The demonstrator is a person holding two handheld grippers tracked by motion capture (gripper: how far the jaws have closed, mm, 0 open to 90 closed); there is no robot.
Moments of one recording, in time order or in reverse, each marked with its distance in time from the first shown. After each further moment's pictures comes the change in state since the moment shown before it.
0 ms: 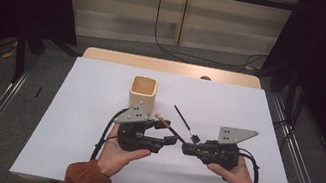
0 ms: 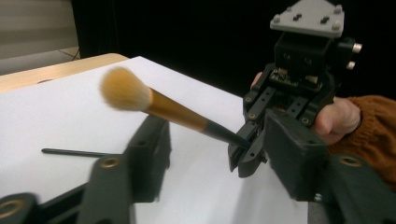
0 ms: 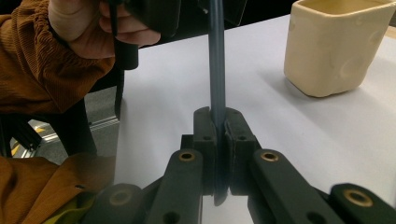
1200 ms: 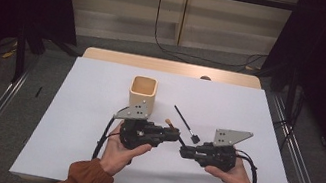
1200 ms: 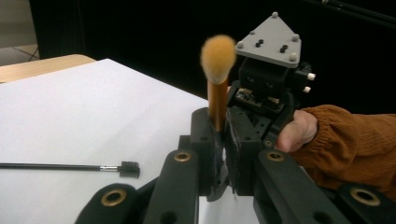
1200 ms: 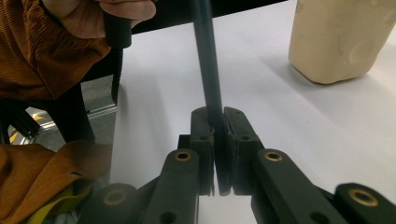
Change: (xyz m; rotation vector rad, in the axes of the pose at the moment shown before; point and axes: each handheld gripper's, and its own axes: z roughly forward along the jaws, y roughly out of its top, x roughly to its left) left arm -0.001 0.006 0.003 0.003 -0.136 -0.012; right arm 0.001 -0.006 0.007 0.051 -0.003 -0.010
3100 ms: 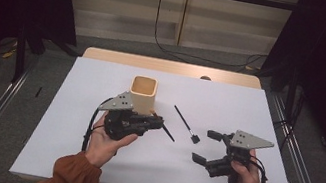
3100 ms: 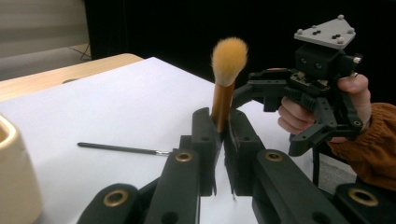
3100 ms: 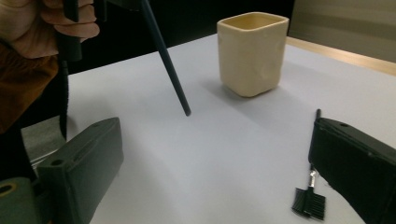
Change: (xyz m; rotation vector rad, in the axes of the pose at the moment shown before) left arm 0.015 0.011 -0.037 0.017 0.170 0.012; right arm 0.006 -0.007 -0.031 -0.140 -0.263 0.072
